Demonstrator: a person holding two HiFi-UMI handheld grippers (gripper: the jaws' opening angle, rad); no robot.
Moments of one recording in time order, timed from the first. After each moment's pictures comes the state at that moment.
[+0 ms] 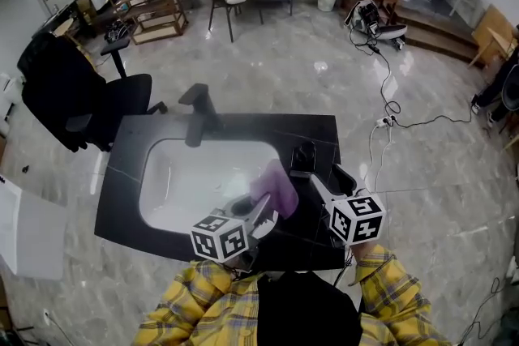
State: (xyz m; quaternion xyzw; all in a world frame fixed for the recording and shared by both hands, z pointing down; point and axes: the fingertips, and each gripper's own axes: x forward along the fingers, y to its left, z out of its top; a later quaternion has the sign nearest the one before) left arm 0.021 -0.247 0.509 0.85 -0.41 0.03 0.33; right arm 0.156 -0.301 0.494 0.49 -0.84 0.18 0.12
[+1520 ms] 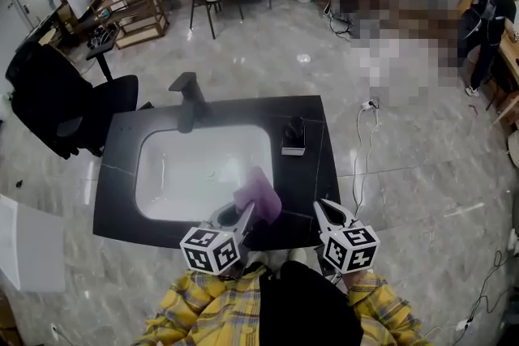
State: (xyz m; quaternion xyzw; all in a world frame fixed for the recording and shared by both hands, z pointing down) left arm -0.004 -0.172 0.519 0.84 -0.43 0.07 0.31; right arm 0.158 -0.161 0.530 0.52 -0.80 0.27 0.10
